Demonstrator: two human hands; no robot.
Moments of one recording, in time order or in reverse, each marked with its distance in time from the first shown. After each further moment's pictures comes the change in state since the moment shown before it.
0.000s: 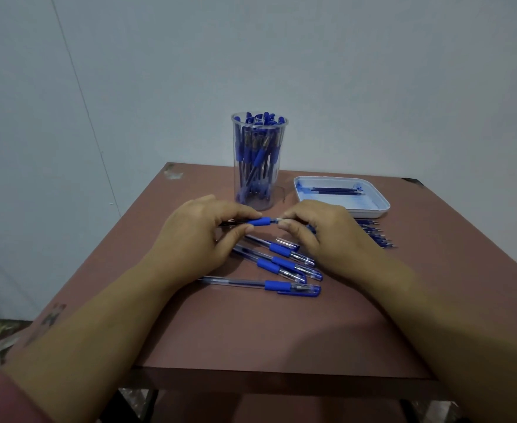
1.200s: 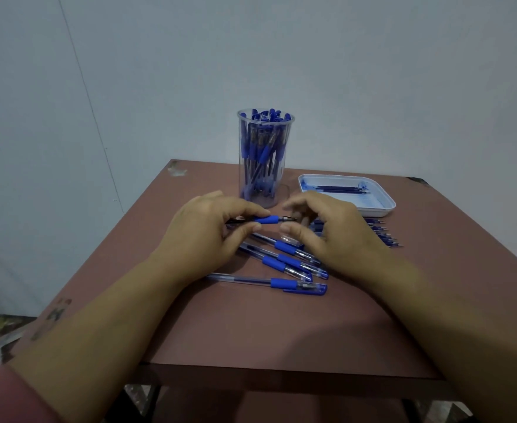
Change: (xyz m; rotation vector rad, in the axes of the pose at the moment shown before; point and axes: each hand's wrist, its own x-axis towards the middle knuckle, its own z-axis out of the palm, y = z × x) left_hand 0.000 -0.001 0.004 -0.030 0.003 -0.009; right_hand -0.001 -0.004 0.000 0.048 0.028 0.011
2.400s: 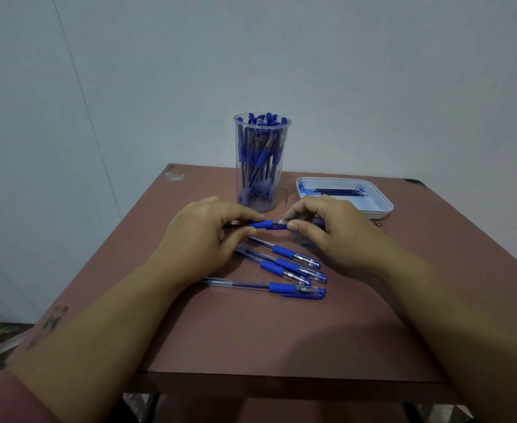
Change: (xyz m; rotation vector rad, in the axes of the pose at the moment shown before) left_hand 0.000 -0.005 0.001 0.066 -0.027 -0.056; right_hand 0.007 -0.001 -0.014 0.043 -0.183 0.227
